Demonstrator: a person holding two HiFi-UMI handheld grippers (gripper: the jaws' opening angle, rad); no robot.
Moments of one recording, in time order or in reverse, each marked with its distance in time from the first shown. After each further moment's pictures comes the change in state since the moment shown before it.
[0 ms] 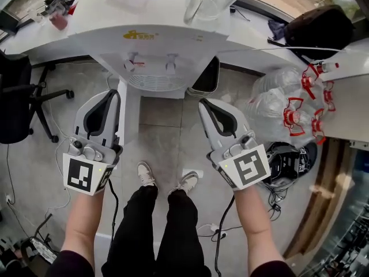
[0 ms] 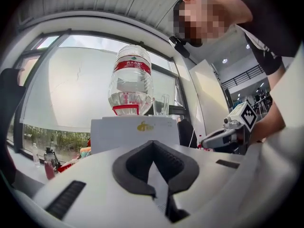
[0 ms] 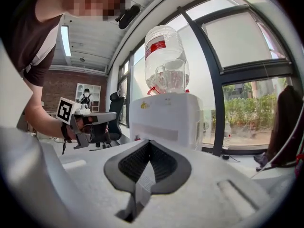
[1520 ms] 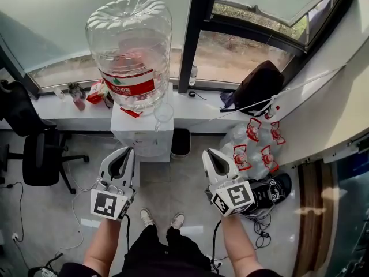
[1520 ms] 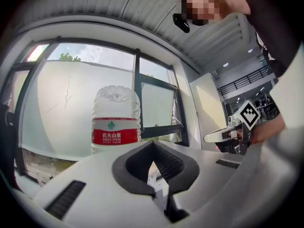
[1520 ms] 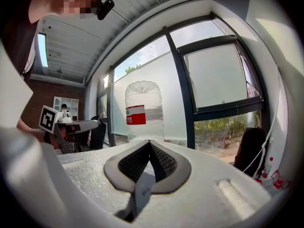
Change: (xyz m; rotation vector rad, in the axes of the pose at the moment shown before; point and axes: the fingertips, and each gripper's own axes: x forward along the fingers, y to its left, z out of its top) left arm -0.007 -0.072 0.319 -0.008 -0.016 -0.015; right arm -0.166 -0.026 0.289 0.123 -0.076 -0.271
